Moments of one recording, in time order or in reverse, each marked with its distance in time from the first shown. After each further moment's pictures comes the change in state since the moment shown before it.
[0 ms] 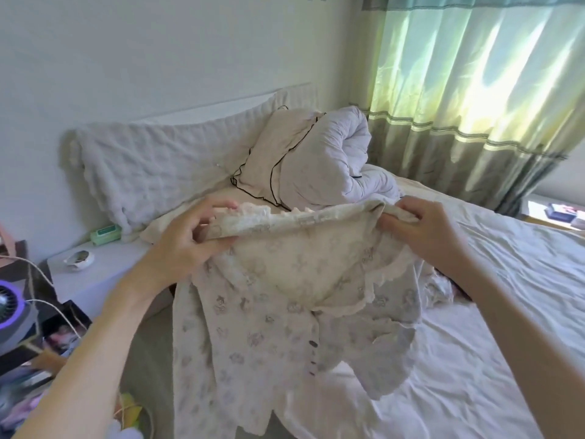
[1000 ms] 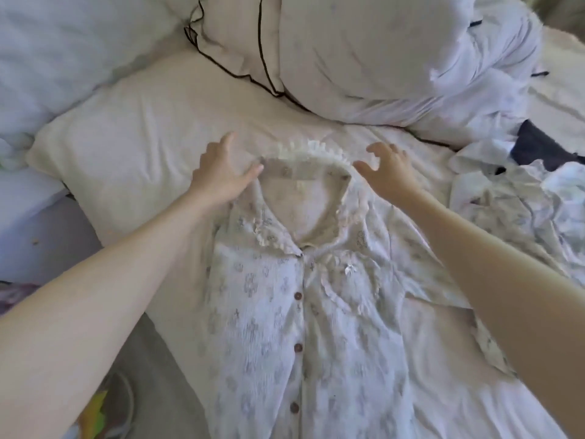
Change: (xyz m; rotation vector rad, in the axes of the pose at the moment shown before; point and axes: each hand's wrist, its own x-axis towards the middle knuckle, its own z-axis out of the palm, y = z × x) left_hand 0.323 -0.559 0.195 0.473 -0.125 -0.658; right_hand 0.339 0.459 0.375 -0.363 -0.384 0.387
